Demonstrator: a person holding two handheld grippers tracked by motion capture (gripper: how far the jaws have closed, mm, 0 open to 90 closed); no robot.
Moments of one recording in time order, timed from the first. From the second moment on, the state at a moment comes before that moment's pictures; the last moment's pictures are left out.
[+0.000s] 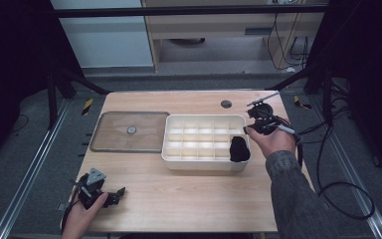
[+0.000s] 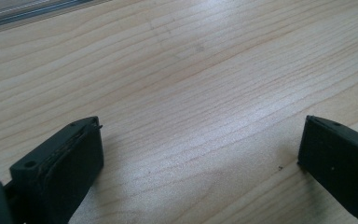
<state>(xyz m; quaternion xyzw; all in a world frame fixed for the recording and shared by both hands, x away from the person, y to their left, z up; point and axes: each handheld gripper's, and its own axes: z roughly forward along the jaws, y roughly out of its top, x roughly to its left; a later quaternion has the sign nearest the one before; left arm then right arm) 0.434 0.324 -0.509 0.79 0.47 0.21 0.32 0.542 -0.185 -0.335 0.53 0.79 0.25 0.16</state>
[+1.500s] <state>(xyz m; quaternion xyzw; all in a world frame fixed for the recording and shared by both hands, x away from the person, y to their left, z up) 0.433 0.323 -0.509 0.79 0.47 0.21 0.33 0.553 -0.148 -0.372 0.51 0.82 0.22 0.13</state>
